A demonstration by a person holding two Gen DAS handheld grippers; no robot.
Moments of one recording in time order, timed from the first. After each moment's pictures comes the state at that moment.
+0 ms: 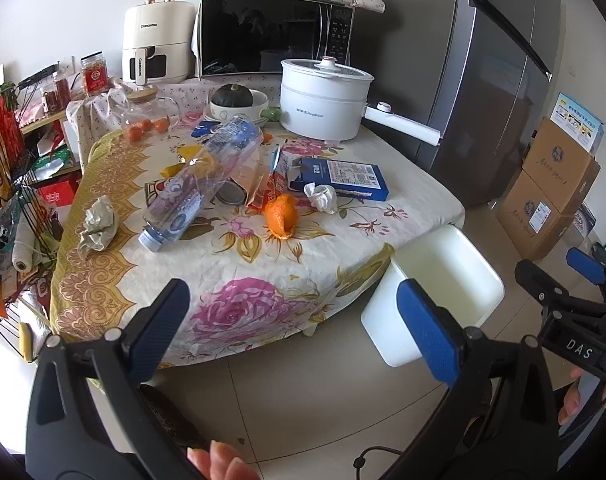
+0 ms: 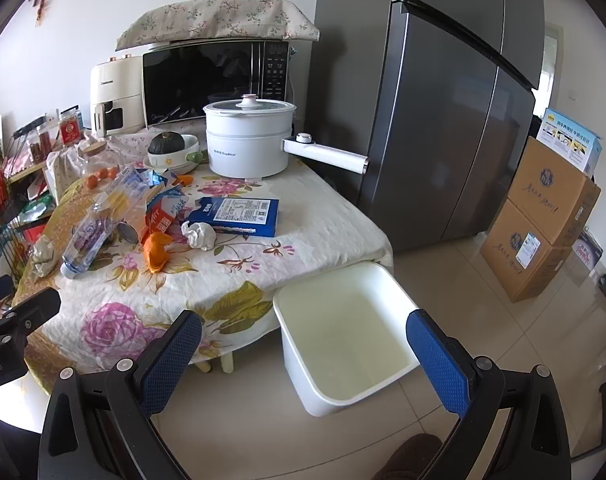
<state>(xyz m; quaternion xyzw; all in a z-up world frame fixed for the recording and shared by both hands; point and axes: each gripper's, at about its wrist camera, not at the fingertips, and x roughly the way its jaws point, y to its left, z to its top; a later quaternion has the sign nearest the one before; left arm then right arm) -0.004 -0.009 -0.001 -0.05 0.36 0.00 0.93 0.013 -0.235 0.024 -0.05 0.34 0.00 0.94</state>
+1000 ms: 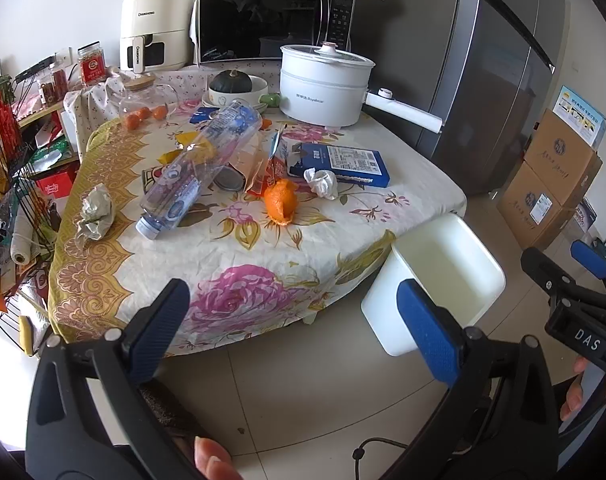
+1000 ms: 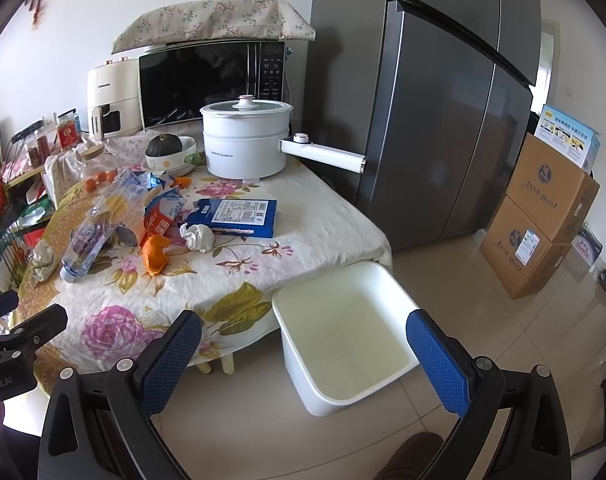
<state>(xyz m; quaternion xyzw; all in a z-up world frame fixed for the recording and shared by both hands) -0.004 -0.009 -0.006 -0.05 0.38 0.00 0.92 0.013 -0.237 0.024 -0.05 0.34 0.00 0.94</state>
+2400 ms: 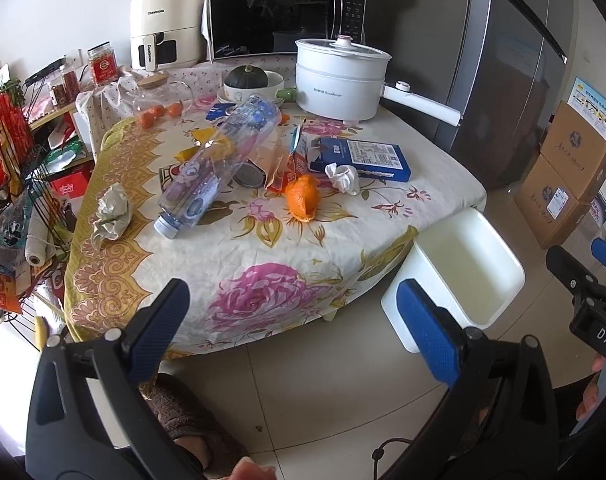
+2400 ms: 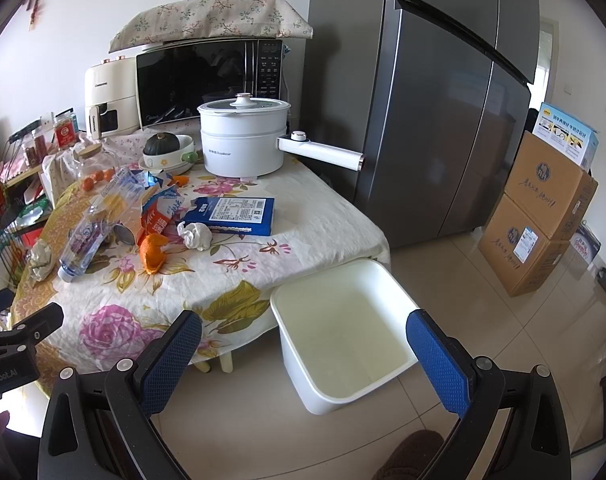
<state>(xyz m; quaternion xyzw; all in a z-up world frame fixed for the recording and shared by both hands) 0.002 0.000 -0.009 -0.04 0.40 0.03 0.92 0.013 -0.238 0.023 -0.04 0.34 0.00 0.94</state>
